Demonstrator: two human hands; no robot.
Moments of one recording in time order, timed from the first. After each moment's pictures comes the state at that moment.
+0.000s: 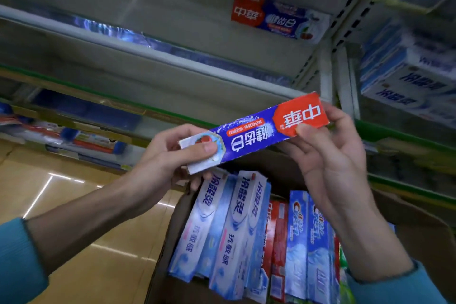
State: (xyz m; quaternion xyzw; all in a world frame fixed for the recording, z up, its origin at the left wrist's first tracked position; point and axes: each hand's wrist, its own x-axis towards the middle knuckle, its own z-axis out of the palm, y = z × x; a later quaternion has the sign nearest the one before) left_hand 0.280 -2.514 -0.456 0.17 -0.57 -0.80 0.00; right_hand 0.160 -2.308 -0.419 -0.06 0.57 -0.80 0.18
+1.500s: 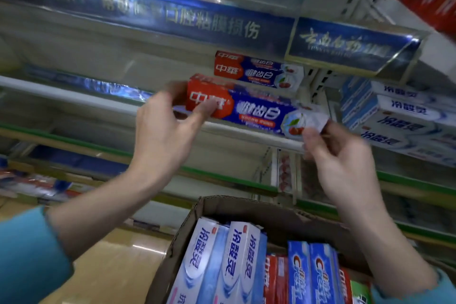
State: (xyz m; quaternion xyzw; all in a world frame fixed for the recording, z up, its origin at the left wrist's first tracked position) left_hand 0.181 -2.525 -0.395 0.23 -0.80 -0.46 0.30; right_hand 0.094 -2.300 -0.395 -0.17 0.85 -0.50 -0.01
